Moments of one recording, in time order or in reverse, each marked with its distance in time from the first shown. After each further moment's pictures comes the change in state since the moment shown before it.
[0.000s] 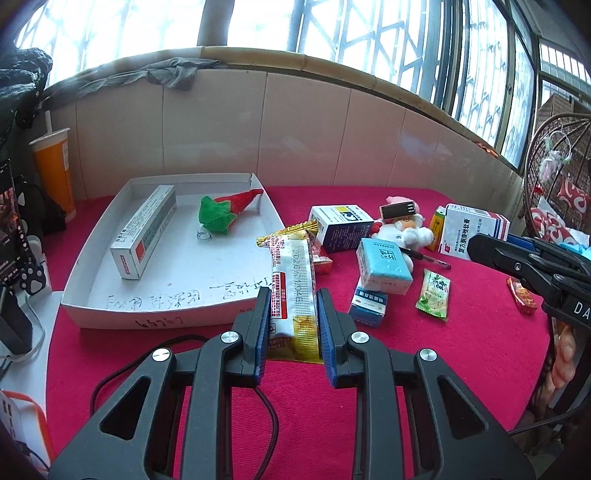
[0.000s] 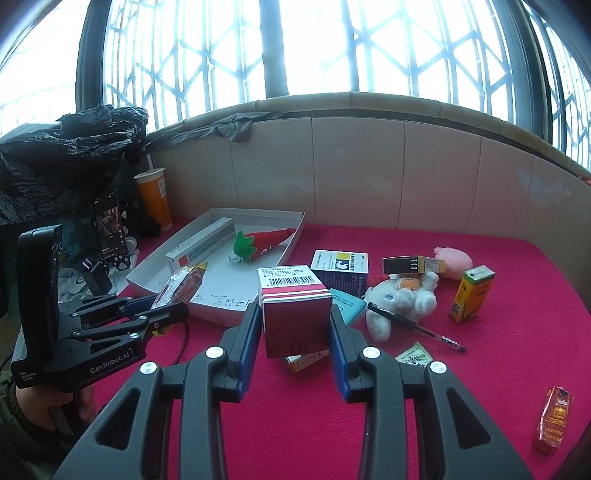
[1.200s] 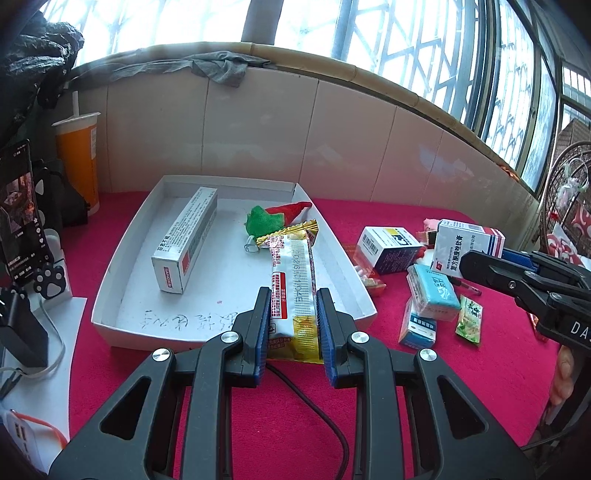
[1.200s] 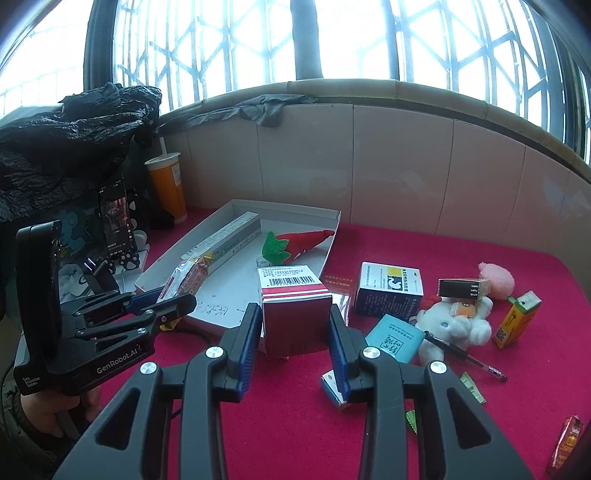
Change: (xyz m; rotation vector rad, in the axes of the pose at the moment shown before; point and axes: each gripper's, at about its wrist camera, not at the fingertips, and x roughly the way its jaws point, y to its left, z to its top) left arm 0.011 0.057 0.017 -0.073 -0.021 0.047; right arm 0.054 0.042 0.030 -0.039 0.063 0.047
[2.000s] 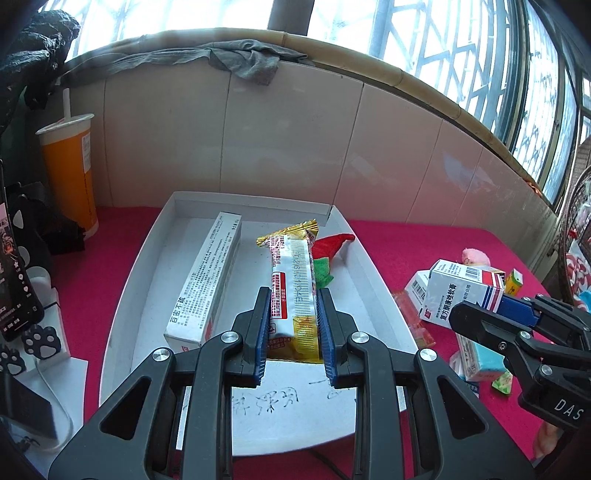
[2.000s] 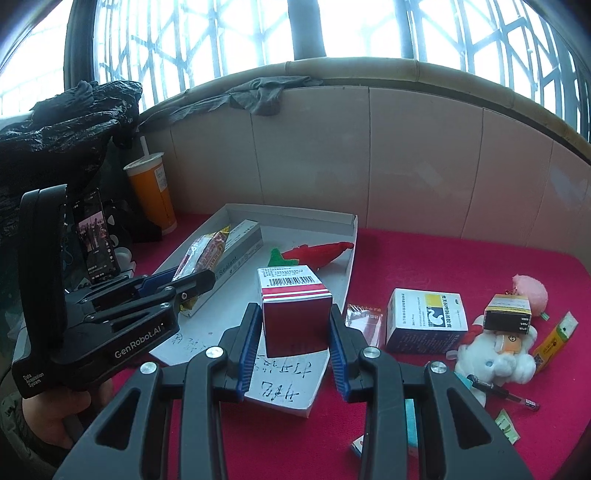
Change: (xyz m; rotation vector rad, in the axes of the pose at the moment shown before) left arm 0.059 0.042 0.051 -0.049 0.020 0.047; right arm 0.074 0.011 0.036 0.045 0.043 -0.003
